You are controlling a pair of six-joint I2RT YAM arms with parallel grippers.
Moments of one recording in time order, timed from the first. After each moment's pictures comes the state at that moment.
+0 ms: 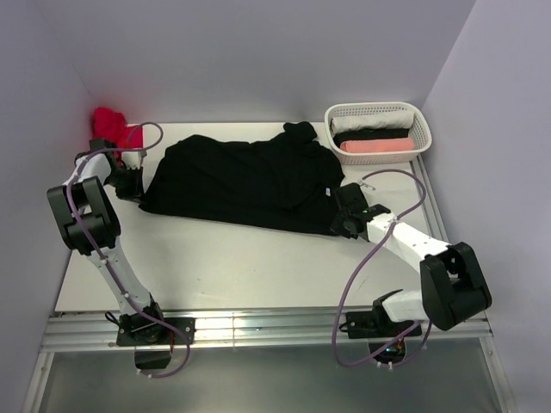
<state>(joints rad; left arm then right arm) 0.34 2.06 1.56 -0.81 0.35 0.37 0.38 1.33 0.71 -0.42 0.25 0.79</state>
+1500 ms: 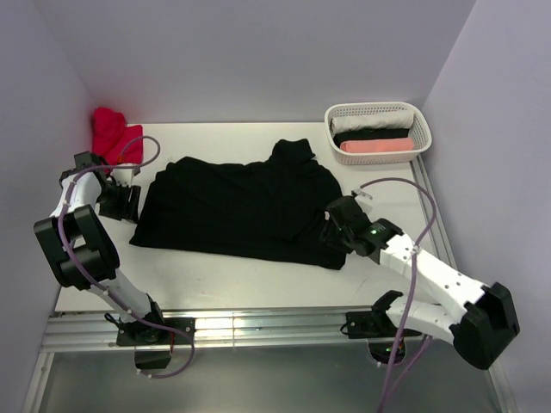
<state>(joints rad) 0.39 1.70 1.24 -0.84 0.21 0.57 0.61 1.01 0.71 -0.68 0.28 0.97</state>
